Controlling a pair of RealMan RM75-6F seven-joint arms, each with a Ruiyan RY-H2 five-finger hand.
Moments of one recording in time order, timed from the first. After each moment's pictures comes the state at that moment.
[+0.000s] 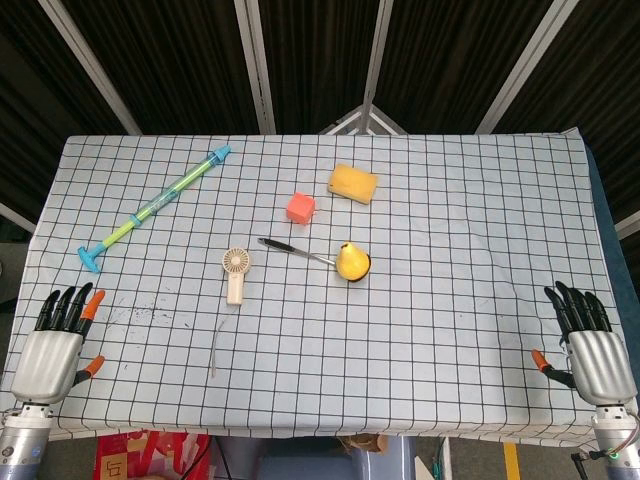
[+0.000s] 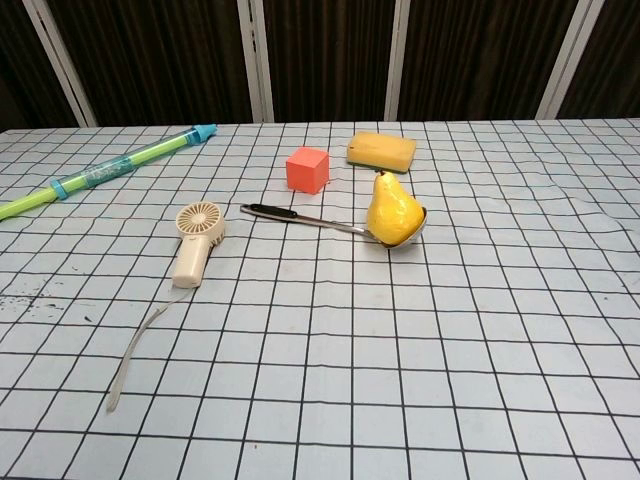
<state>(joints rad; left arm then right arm) -0.08 -1.26 0.00 -1.65 1.58 1.52 0.41 0.08 -1.12 0.05 -1.59 -1.53 1.48 0.02</state>
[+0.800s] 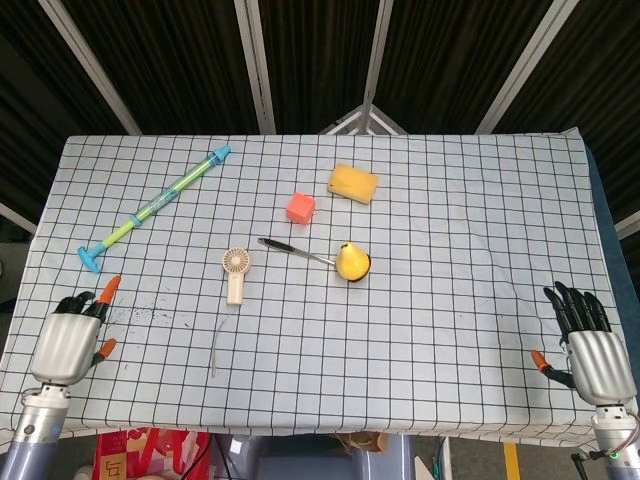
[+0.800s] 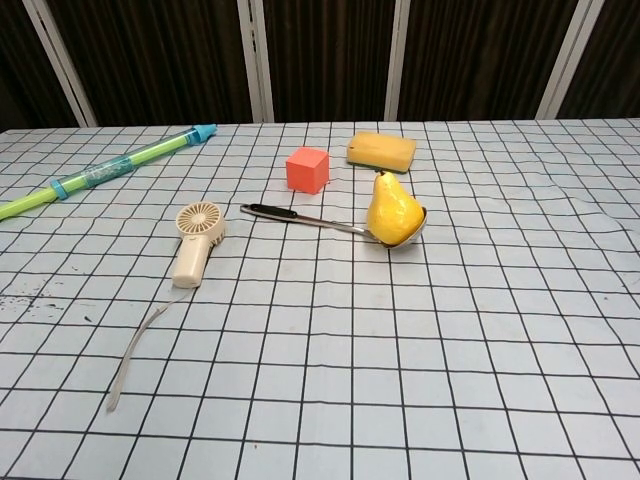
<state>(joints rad) -0.15 -1.30 -0.07 -1.67 1.53 1.44 0.53 0.08 -1.12 0.05 -1.59 -1.53 1.47 0.02</state>
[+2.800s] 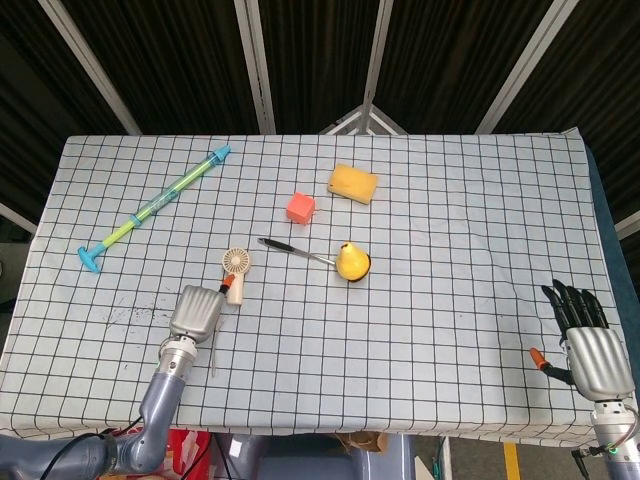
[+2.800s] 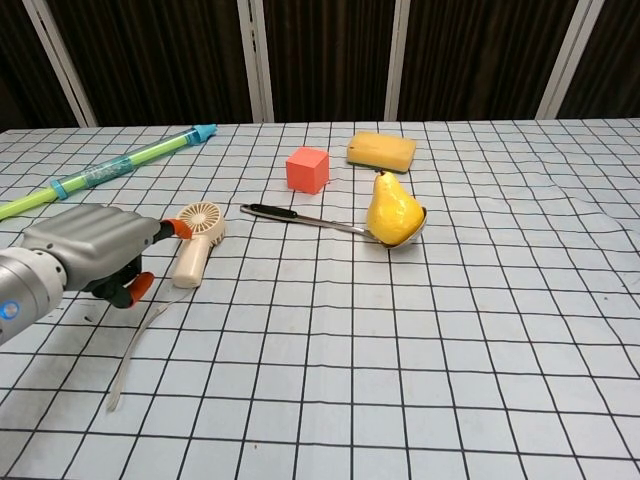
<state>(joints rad) -0.59 -1.72 -0.14 -1.57 0.92 1.20 0.98 0.10 -1.10 0.05 -1.60 -1.51 1.44 0.03</state>
